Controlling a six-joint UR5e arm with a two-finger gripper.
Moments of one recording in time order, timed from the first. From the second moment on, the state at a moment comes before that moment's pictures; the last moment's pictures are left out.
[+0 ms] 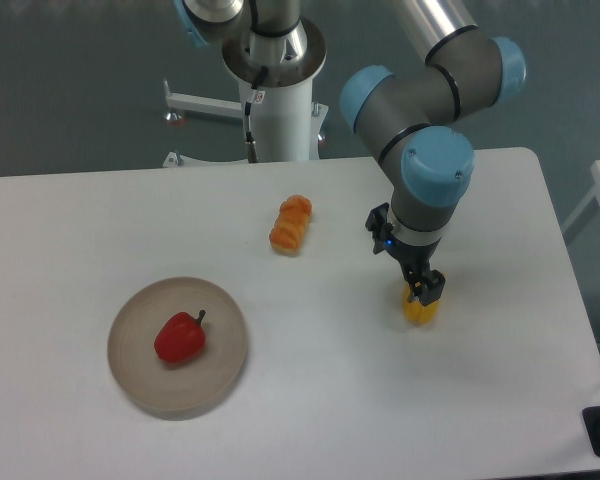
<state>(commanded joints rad) 2.32 -2.05 -1.31 -1.36 1.58 1.53</state>
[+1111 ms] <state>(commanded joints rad) 2.04 -2.13 -1.33 -1.20 1.52 1.07</state>
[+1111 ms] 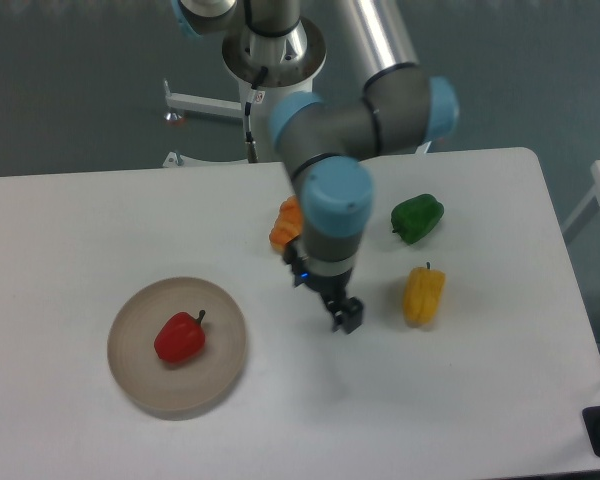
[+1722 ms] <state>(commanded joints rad) 1.88 -2.16 -1.33 -1.15 1.52 0.89</state>
